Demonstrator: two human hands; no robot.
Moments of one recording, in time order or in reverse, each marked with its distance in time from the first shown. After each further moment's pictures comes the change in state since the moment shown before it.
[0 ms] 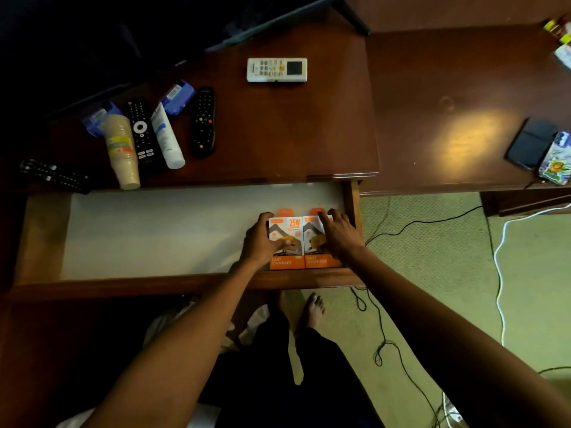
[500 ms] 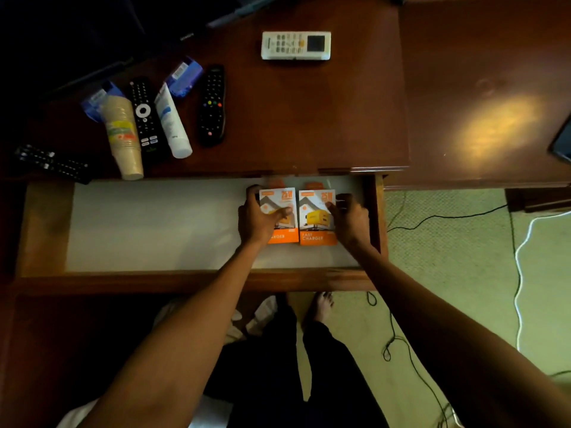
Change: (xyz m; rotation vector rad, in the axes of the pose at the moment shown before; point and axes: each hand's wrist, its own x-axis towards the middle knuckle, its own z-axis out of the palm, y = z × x) left_hand 0.042 -0.010 -0.020 -0.109 0.294 -0.062; right_hand 0.037 -0.019 0.009 0.734 0.368 0.247
